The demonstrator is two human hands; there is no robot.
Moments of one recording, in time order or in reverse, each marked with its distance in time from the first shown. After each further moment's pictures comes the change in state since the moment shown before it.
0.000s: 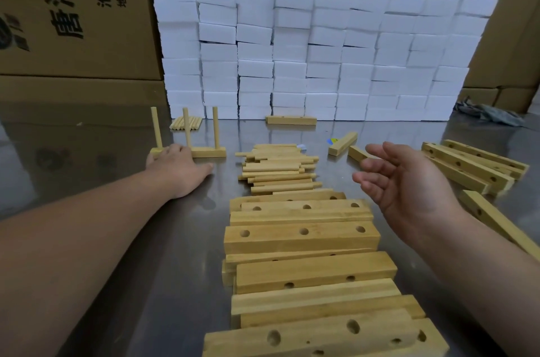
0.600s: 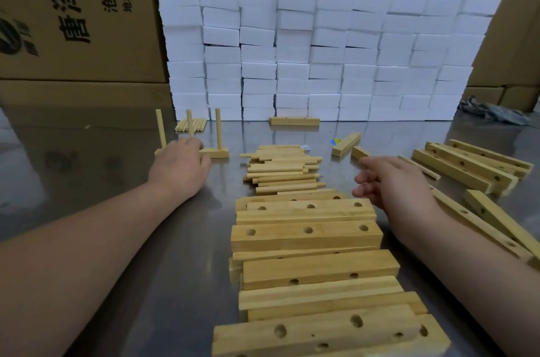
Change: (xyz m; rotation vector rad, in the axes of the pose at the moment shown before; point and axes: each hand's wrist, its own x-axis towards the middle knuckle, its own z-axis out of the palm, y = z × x) left_hand -0.024 0.006 -0.016 -0.181 0.335 0.157; right_hand 0.012 0.014 -0.004 -0.411 0.095 -0.036
